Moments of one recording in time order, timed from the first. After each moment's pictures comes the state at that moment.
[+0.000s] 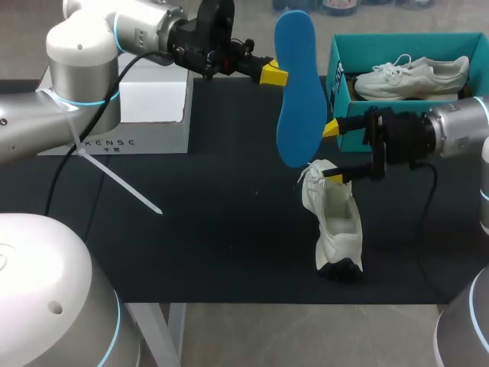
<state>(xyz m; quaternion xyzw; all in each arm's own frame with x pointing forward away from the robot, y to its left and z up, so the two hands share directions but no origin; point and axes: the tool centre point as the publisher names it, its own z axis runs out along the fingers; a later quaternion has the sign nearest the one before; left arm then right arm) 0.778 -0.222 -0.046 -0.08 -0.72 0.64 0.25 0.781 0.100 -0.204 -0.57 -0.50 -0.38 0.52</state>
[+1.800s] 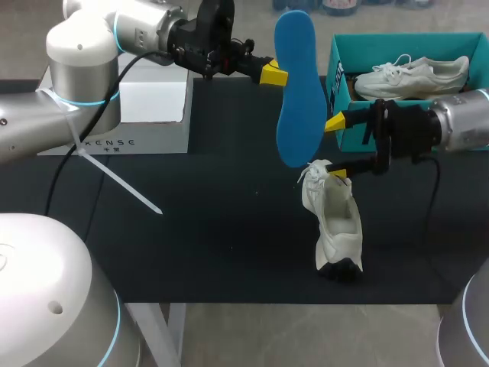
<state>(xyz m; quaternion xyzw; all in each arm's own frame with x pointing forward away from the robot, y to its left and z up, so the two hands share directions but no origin) 0.778 -0.222 -0.046 -0.08 -0.72 0.64 0.25 0.773 0.096 -0.183 -0.55 -0.51 -0.39 0.54</state>
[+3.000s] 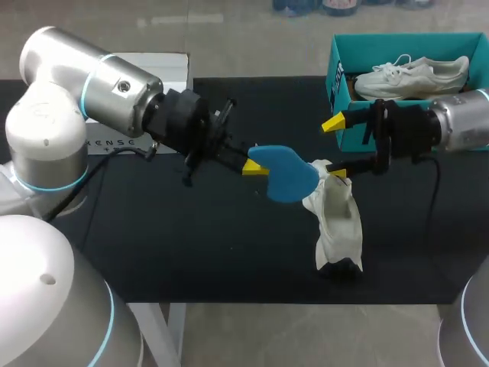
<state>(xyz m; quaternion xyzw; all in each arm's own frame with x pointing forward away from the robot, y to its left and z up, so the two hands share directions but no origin) 0.662 -0.197 -0.117 -0.32 -0.72 0.62 0.00 0.774 0.096 -0.184 -0.55 -0.51 -0.39 0.54</state>
